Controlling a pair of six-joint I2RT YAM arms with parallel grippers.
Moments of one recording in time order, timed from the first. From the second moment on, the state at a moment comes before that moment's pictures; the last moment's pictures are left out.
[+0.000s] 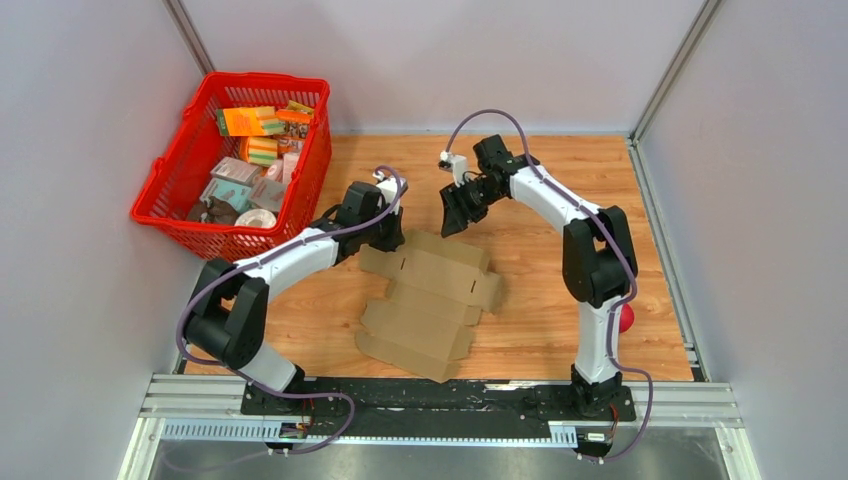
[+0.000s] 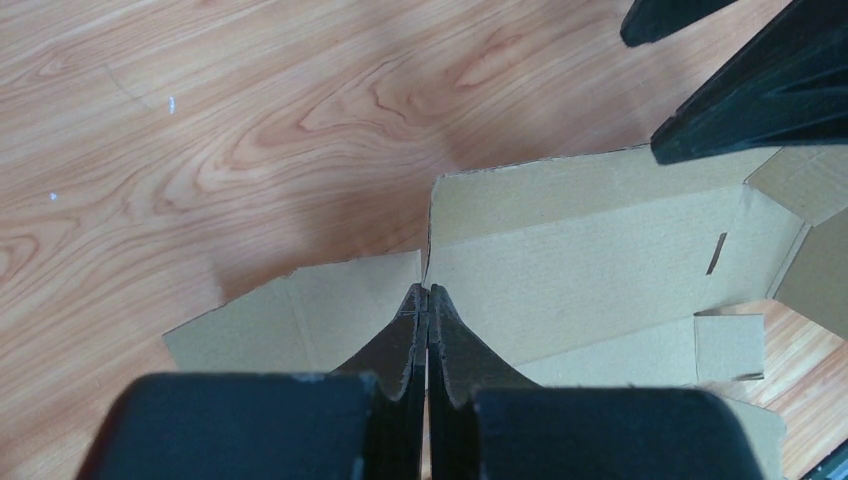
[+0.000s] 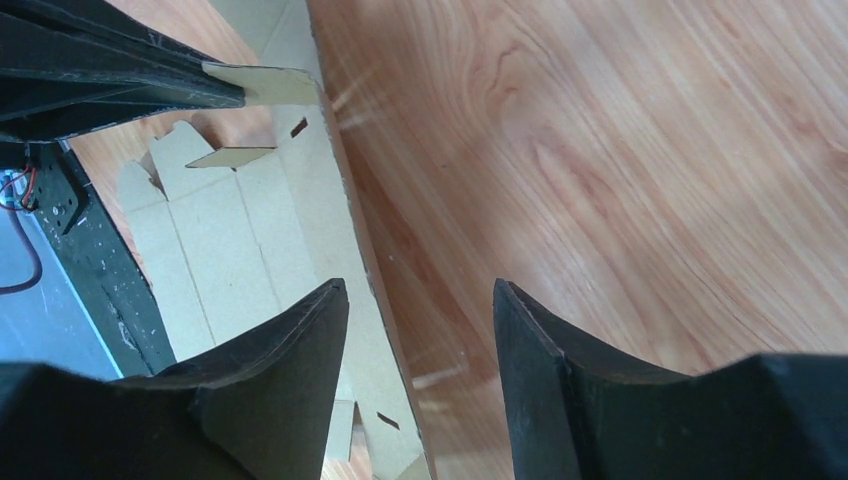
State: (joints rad) left arm -0.50 1.55 0.96 -0.13 0.20 -0.16; right arm 0.41 2.03 1.67 -0.74 -0.65 -0.19
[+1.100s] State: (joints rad) left arm -0.50 1.33 0.74 0.02 0.19 -0.35; right arm 0.67 1.79 1.33 -0.45 -0.11 -0.43
